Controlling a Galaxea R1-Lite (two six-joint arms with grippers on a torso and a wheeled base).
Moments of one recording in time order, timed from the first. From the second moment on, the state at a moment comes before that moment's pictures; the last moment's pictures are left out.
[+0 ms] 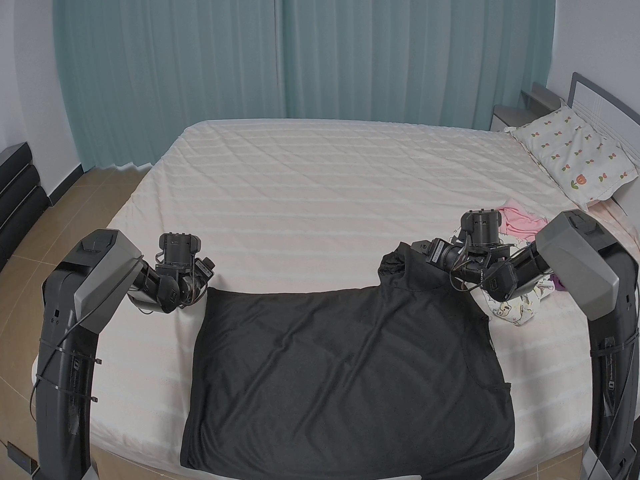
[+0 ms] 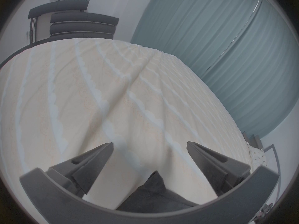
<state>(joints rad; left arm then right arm) -0.08 2.60 -1.54 -0.45 0.23 -0.86 0.22 2.47 -1.43 -0.60 0.02 0.55</state>
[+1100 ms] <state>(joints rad) -0.08 2.52 -1.39 -0.49 0.18 -0.91 0.11 2.79 -1.88 -0.30 -0.02 0.53</state>
